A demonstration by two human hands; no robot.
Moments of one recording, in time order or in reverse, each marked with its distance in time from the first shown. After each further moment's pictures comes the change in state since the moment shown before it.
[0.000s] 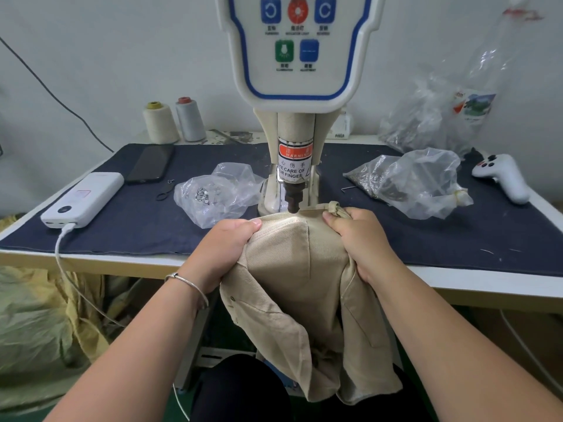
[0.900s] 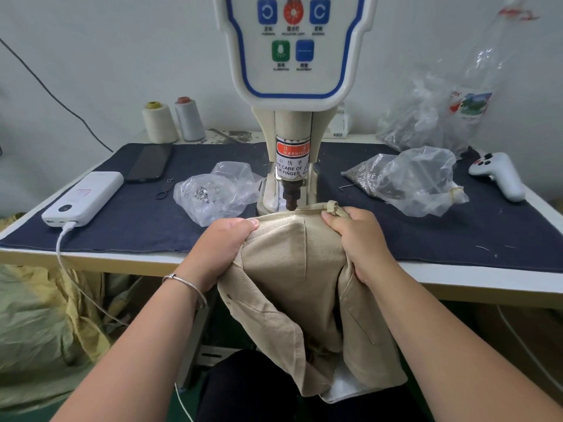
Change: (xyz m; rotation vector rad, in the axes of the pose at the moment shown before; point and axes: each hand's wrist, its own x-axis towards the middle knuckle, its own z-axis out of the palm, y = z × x) left_hand -0.010 0.004 -0.005 0.021 -0.016 0.045; right_hand -0.008 0.001 -0.001 0.065 -0.011 -0.070
